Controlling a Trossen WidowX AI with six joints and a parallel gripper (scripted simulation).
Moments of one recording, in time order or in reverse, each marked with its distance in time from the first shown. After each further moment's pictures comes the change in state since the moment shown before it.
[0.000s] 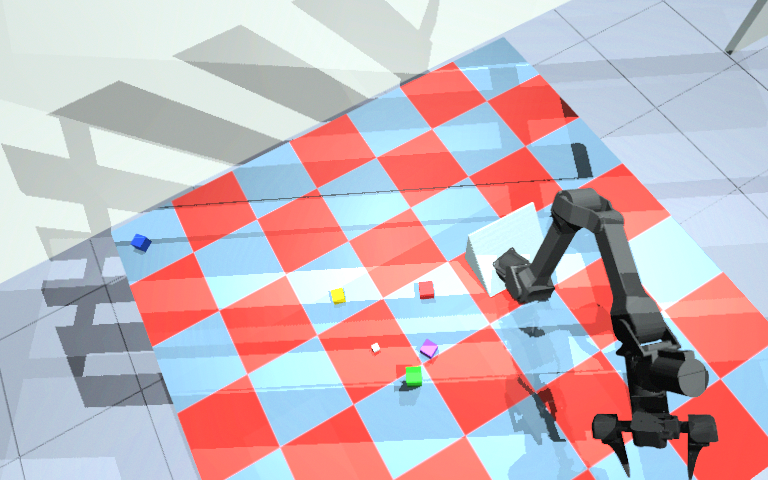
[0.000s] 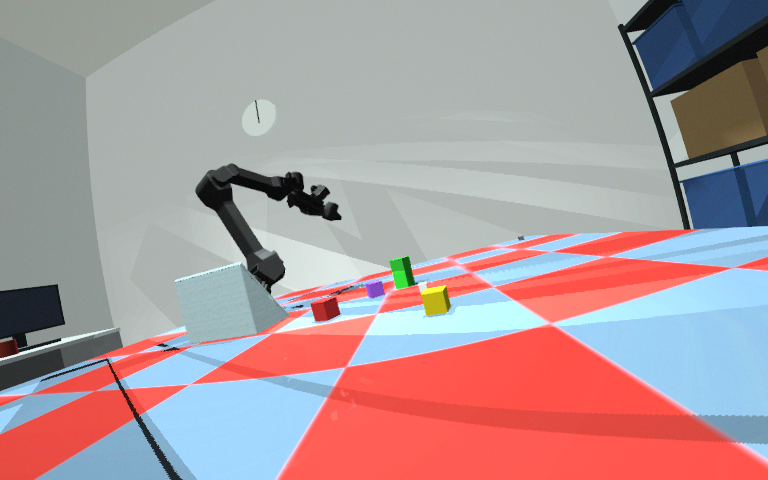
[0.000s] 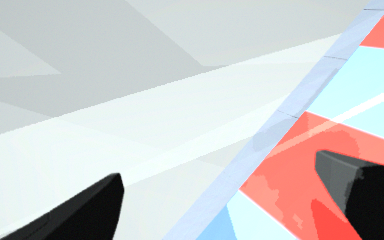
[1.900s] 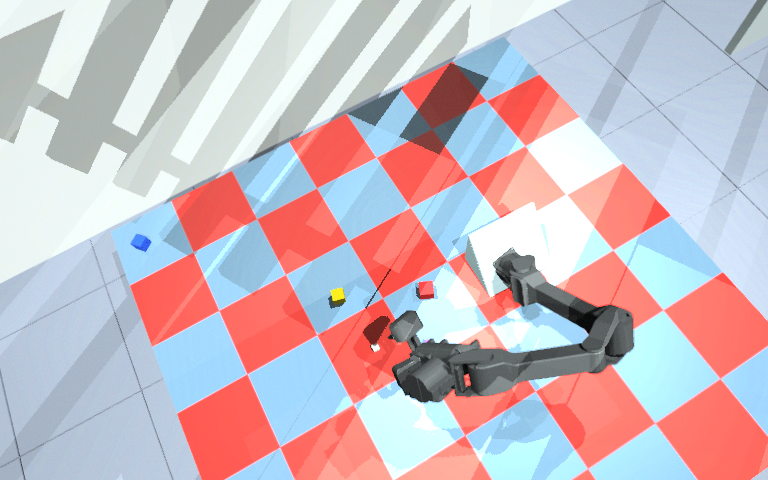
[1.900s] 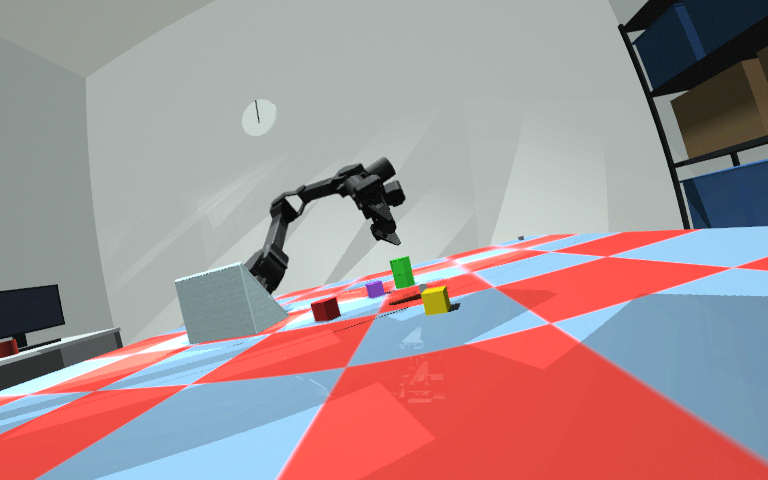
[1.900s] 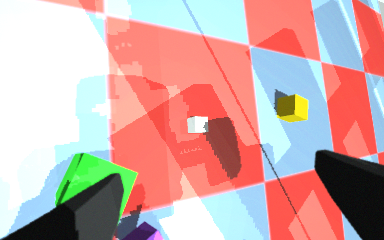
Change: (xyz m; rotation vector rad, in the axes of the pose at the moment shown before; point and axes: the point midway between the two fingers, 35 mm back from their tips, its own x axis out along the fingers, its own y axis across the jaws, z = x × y) arm -0.181 -0.443 -0.026 0.052 0.699 -1.397
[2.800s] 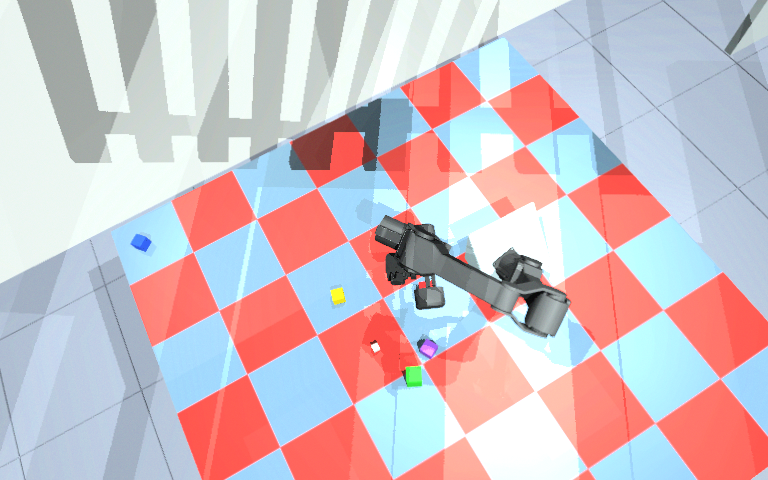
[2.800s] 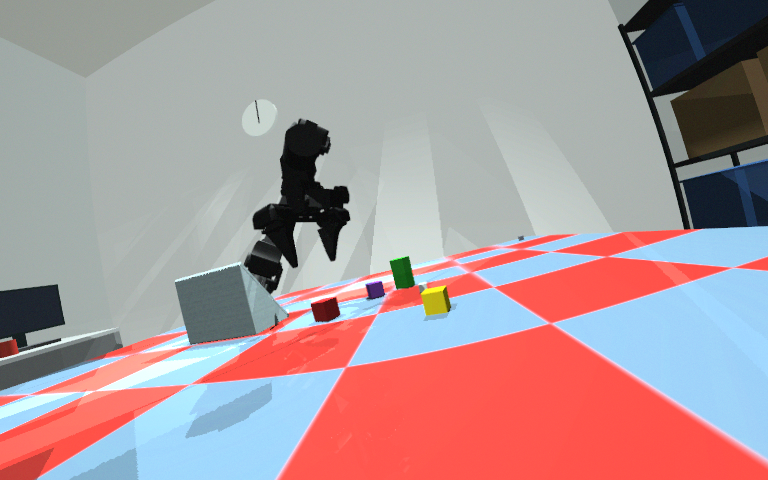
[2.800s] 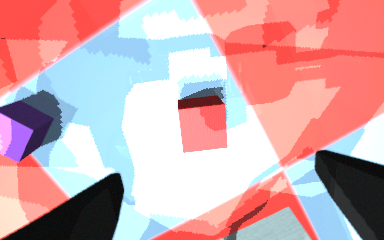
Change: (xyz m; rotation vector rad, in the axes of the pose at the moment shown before) arm 0.033 -0.109 -0.156 0.538 0.509 0.429
